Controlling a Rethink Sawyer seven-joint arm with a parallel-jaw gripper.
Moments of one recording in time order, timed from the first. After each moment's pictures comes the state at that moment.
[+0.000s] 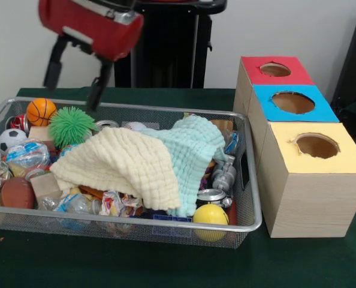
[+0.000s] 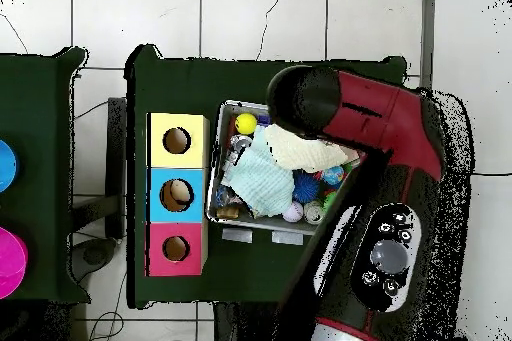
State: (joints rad) arm -0.12 -0.48 -0.43 1.06 0.07 0.79 1.75
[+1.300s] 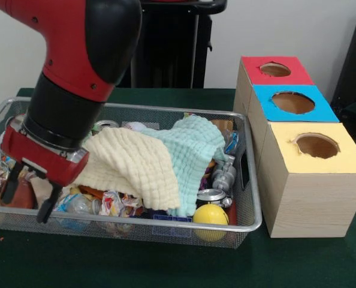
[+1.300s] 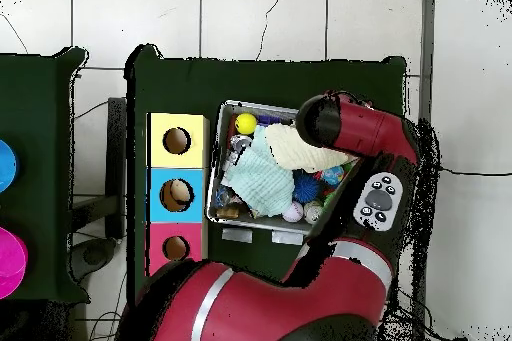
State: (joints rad) arm -0.17 -0.17 -0.48 1.03 0.08 0.37 1.75
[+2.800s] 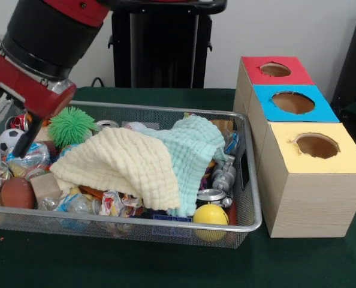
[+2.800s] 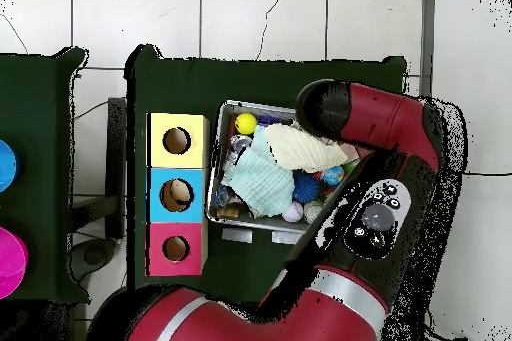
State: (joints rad) arm -0.12 -0.29 -0.60 1.00 0.10 0.64 1.75
